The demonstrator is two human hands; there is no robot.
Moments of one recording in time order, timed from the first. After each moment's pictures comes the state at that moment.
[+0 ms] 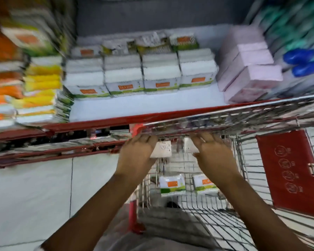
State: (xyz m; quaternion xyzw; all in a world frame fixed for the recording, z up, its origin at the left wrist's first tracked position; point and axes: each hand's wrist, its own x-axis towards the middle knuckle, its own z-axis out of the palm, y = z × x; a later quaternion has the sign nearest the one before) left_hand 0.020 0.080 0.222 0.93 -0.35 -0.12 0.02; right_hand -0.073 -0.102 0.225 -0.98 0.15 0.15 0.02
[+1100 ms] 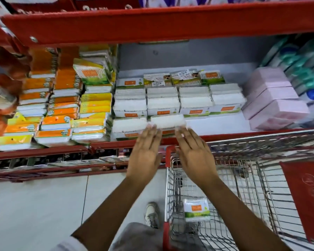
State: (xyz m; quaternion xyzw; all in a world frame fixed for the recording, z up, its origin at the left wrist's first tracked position) left_hand 0.083 0.145 0.211 0.93 -0.34 0.04 0.14; right_hand 0.014 -0.010 0.210 -0.99 0.07 -0.06 0.07
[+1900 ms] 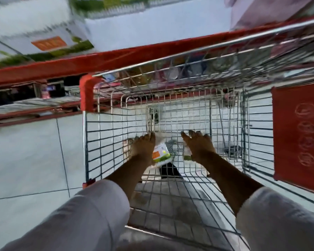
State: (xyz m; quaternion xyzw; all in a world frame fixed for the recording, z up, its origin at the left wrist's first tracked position) left_hand -0.073 0.020 -0.029 0.83 -0.32 -0.42 -0.17; right_hand -0.157 -0.160 -0.031 -0.89 0.07 0.45 0.05
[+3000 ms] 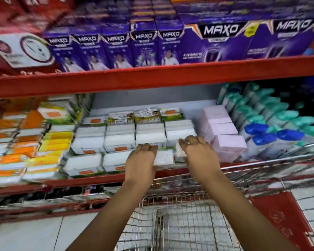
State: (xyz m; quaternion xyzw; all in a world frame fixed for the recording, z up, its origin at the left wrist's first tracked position) left_hand 0.077 -0.019 0.281 0.96 -0.28 -0.04 0.05; right_hand 0.018 -0.174 0.295 -0.99 0.10 0.00 -0.01
